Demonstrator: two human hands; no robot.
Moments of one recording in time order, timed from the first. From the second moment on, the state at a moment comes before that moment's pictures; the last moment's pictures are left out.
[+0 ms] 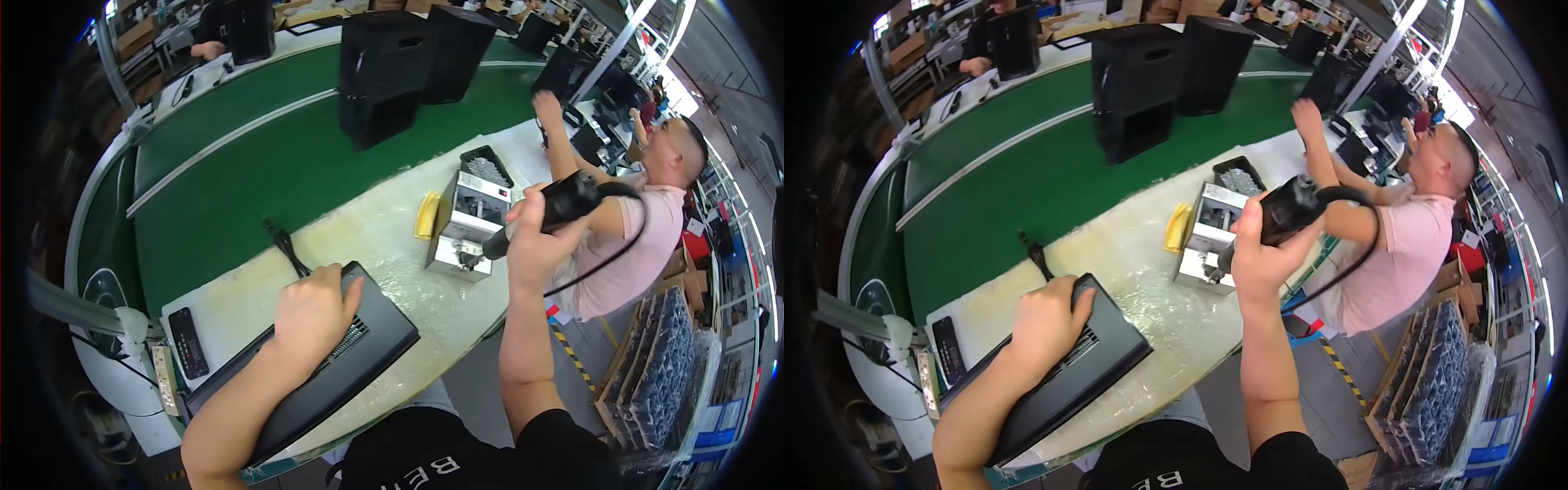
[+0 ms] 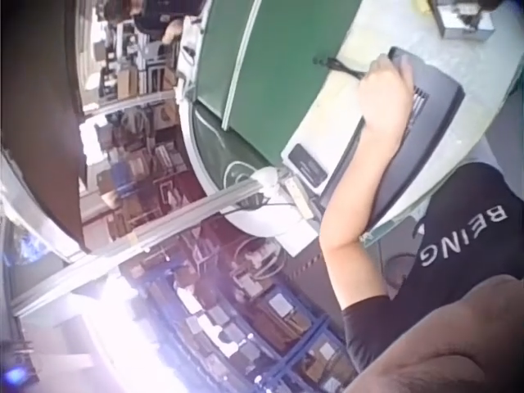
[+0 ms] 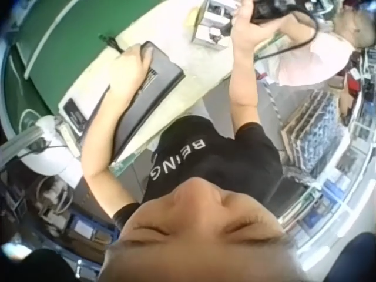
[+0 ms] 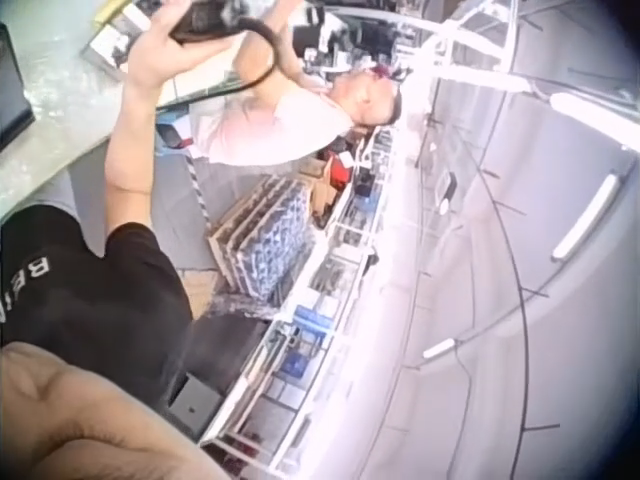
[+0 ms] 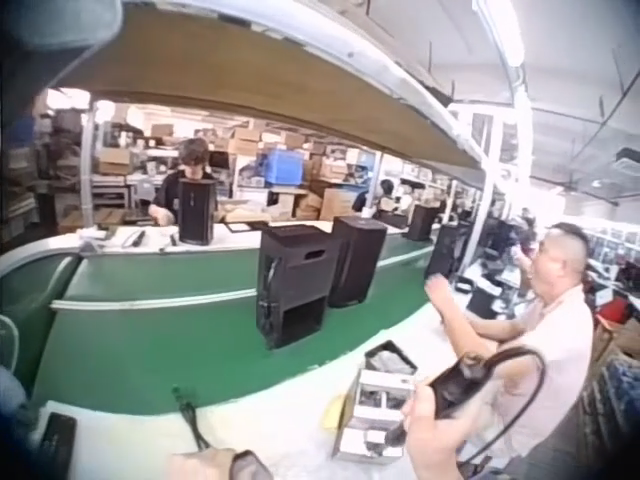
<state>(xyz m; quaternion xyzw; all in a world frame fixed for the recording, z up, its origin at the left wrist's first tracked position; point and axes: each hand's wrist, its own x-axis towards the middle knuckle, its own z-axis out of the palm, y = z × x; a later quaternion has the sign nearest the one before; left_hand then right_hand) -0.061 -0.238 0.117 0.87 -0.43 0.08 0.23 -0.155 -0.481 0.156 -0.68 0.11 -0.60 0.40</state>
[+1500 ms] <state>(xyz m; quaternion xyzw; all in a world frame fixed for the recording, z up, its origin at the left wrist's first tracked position) -0.088 -0.074 0.118 0.90 -0.40 0.04 0.19 -0.079 -0.235 0.204 -0.67 -0.34 -0.31 0.59</state>
